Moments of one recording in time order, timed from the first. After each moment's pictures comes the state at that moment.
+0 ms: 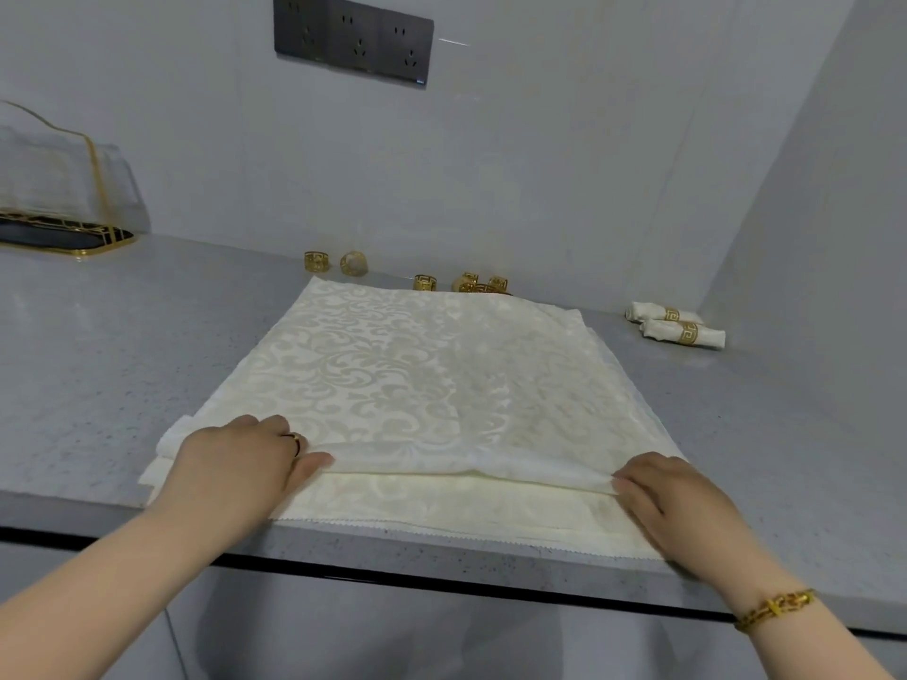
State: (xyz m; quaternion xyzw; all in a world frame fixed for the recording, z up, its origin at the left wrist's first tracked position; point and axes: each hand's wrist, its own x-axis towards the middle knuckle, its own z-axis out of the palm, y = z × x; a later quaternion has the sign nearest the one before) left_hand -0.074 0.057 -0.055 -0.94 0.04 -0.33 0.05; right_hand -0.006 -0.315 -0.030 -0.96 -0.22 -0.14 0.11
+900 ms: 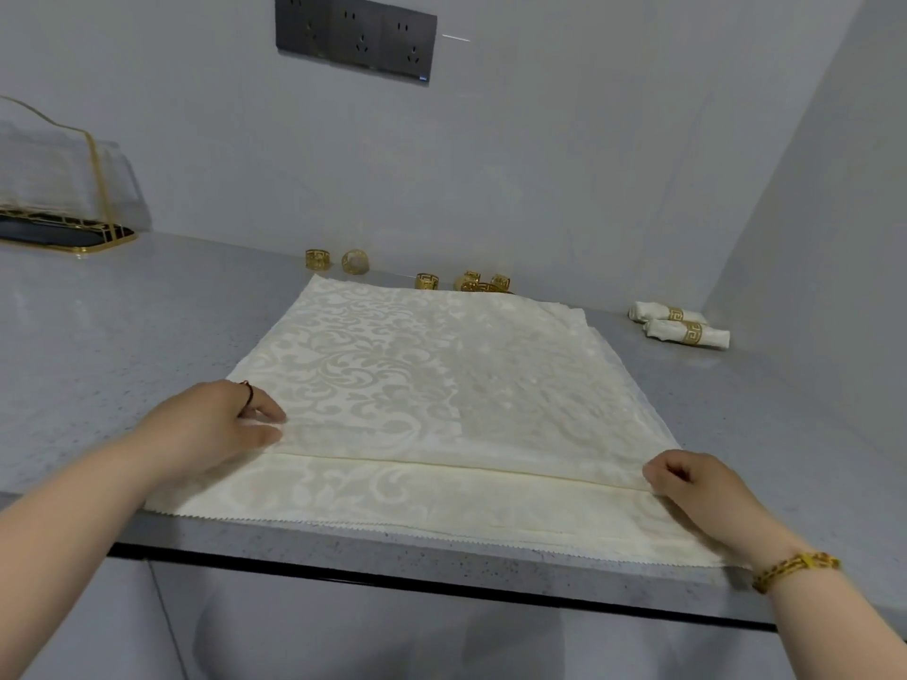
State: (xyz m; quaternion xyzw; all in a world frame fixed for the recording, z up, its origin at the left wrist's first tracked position) left_hand -0.060 0.098 -0.024 -0.96 -0.08 -0.06 -0.26; right_hand 0.014 -0.327 -0.012 -0.96 -0.07 0.00 0.27
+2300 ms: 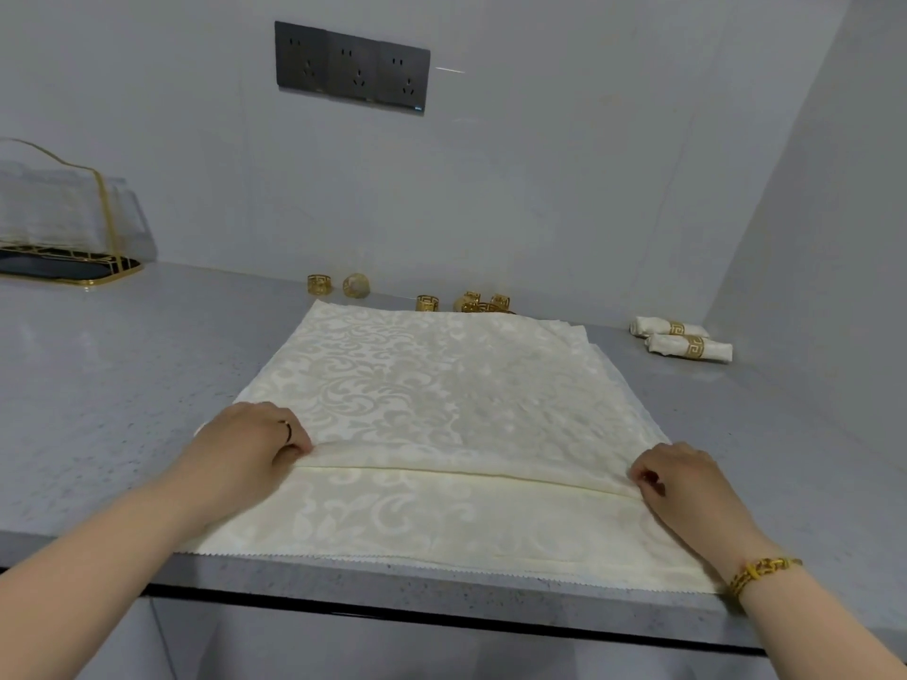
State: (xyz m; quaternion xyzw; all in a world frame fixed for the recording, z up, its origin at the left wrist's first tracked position) left_hand -0.055 0.079 -0.030 -0.97 0.03 -0.23 -0.12; right_hand 0.033 -0.320 -0.025 -0.96 -0.20 -0.18 0.08
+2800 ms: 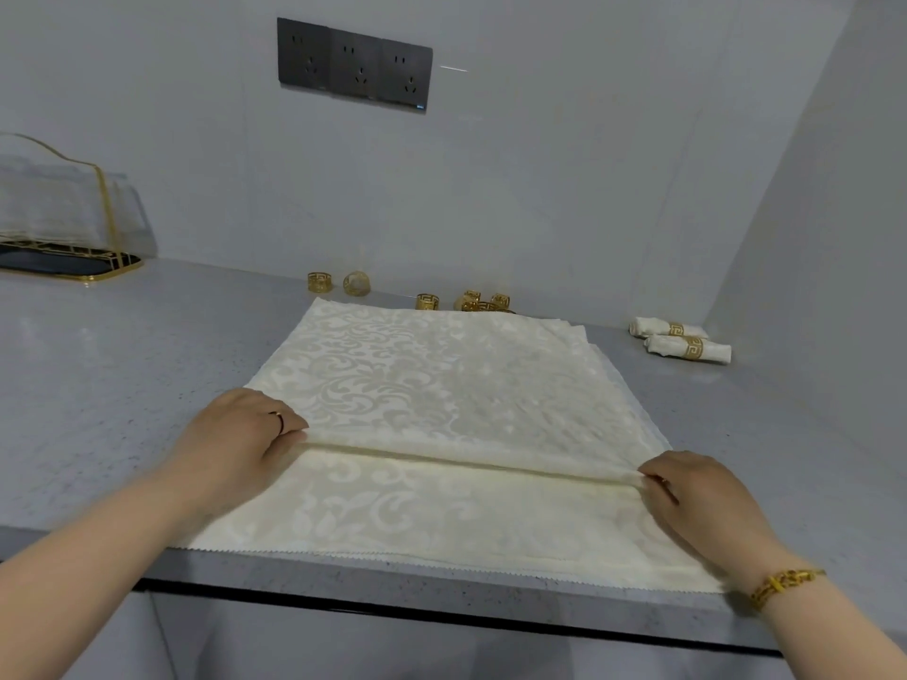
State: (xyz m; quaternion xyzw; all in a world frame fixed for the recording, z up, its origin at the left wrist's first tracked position) left_hand -0.055 0.088 -0.027 -0.95 0.12 -0.28 -0.02; right_hand 0.017 -0.322 -0.014 -0.97 -0.18 -0.16 0.07
